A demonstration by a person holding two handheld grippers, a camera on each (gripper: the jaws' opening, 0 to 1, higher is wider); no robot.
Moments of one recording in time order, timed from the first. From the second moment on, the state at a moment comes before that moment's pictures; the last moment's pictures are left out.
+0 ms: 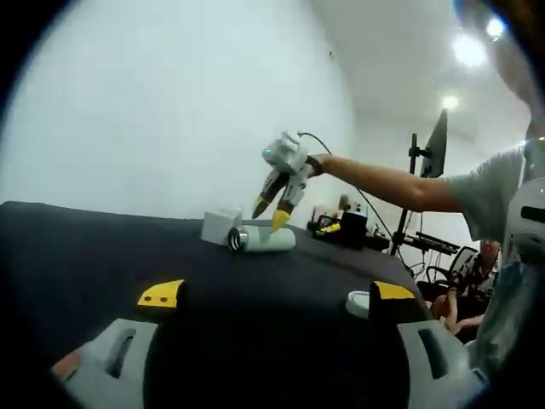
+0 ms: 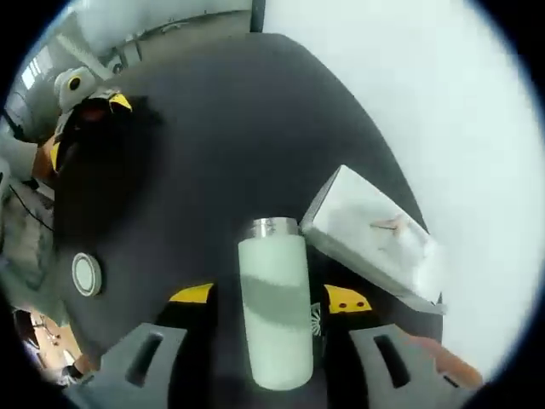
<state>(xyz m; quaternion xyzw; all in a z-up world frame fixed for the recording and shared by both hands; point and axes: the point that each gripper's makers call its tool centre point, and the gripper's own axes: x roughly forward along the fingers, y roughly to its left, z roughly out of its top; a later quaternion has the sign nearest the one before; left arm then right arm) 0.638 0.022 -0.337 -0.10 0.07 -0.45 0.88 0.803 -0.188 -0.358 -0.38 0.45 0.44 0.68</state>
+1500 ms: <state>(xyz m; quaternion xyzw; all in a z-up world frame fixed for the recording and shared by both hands) 0.638 0.022 -0.334 -0.11 0.07 -0.46 0.88 0.798 -0.181 -0.391 -0.36 0.47 0.45 0.67</state>
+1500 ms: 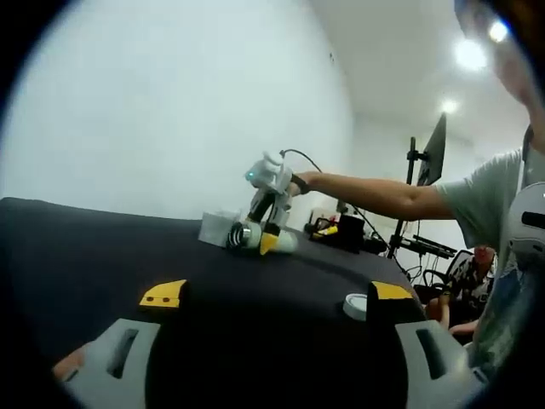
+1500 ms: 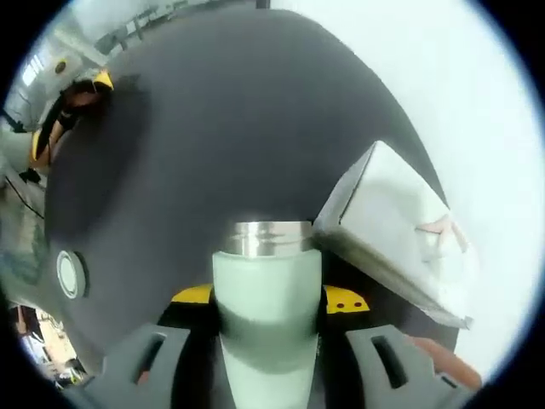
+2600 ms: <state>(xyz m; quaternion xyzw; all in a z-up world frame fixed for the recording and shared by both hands) 0.648 0.025 -0.350 -0.12 0.08 -0.44 0.88 0.697 -0.155 -0.285 -0.09 0.18 0.49 0.85</state>
